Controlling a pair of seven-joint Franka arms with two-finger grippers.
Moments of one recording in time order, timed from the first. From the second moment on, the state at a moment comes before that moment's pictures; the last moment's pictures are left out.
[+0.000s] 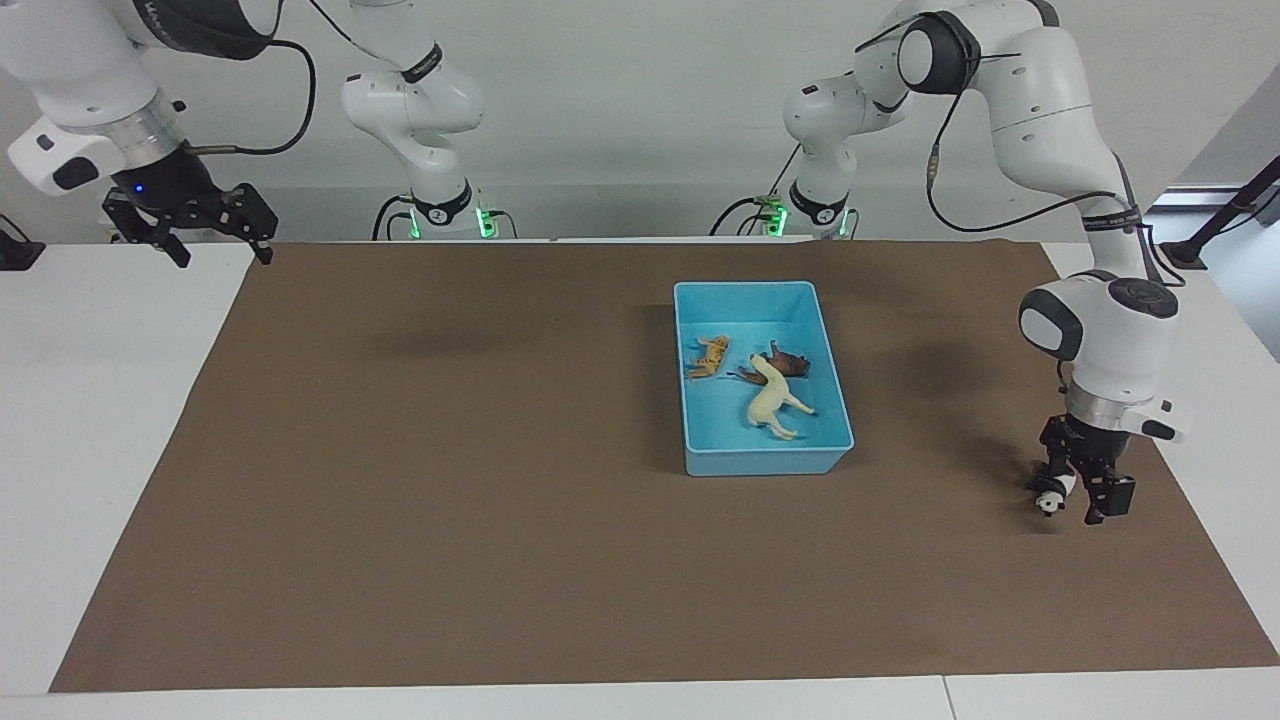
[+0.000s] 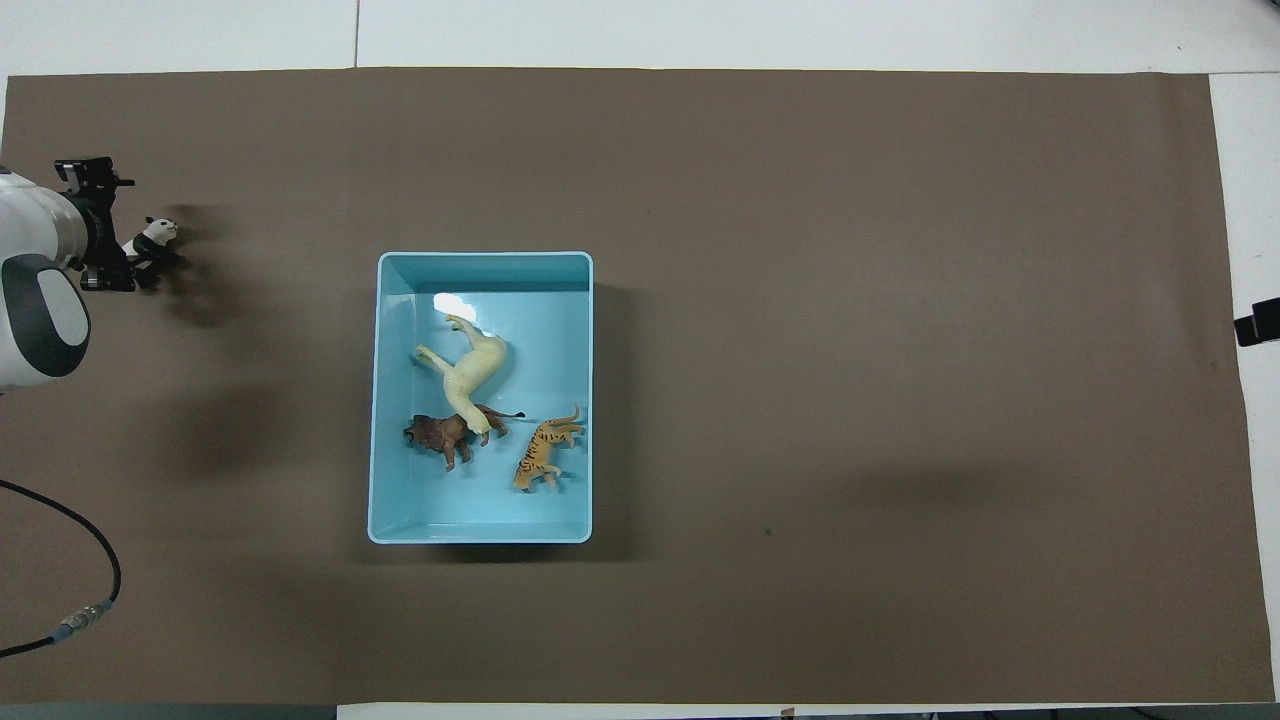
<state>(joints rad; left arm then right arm) 0.20 0.51 0.01 -1.79 0.05 2.71 -1.37 -0.01 -0.04 -0.15 -1.61 -0.03 1.54 -0.21</state>
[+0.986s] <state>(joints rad) 0.20 0.50 0.01 -1.84 0.05 2.76 -1.37 -0.01 -0.04 -0.15 -1.61 -0.03 1.53 -0.21</state>
